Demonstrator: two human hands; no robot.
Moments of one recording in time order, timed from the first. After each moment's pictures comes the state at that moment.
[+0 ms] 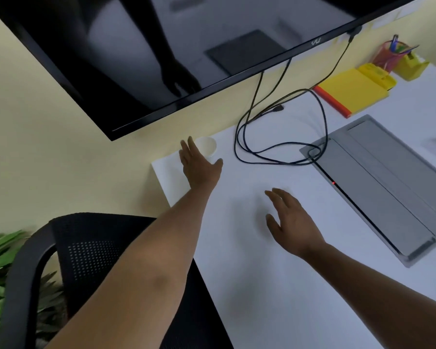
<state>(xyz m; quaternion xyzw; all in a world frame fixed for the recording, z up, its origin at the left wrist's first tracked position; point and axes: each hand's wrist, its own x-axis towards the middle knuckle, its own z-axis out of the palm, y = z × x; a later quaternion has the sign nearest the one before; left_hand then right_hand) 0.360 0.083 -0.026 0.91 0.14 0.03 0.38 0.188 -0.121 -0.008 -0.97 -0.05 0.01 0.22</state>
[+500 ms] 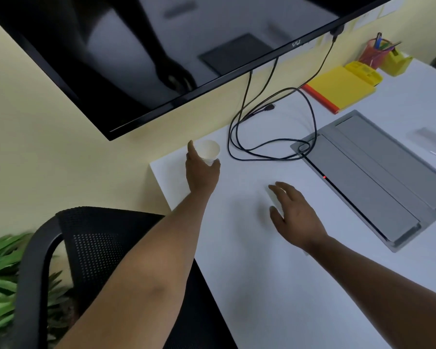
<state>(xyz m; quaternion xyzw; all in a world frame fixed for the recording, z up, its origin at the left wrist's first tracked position) 0.329 0.070 -0.009 0.88 0.13 0.07 0.46 0.171 -0.141 0.003 -0.97 -0.04 -0.03 0.24</state>
